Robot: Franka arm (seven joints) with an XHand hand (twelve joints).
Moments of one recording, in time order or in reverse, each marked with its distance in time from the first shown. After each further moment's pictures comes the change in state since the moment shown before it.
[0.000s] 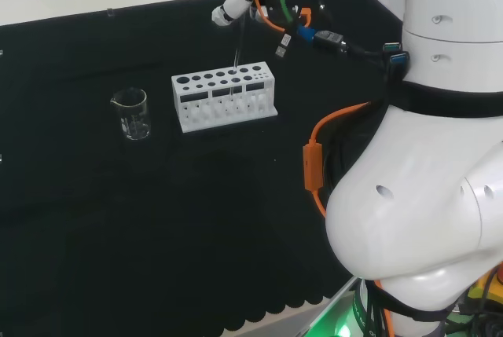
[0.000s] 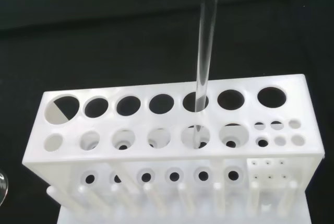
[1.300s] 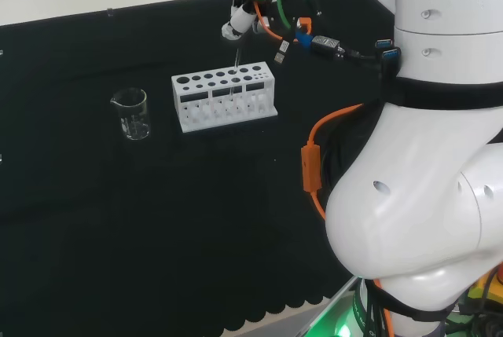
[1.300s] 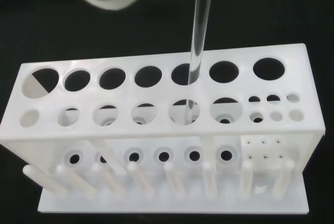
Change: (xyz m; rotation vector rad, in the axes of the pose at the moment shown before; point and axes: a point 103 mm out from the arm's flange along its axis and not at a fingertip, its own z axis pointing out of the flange) arm -0.009 0.011 0.023 0.044 -0.008 -0.002
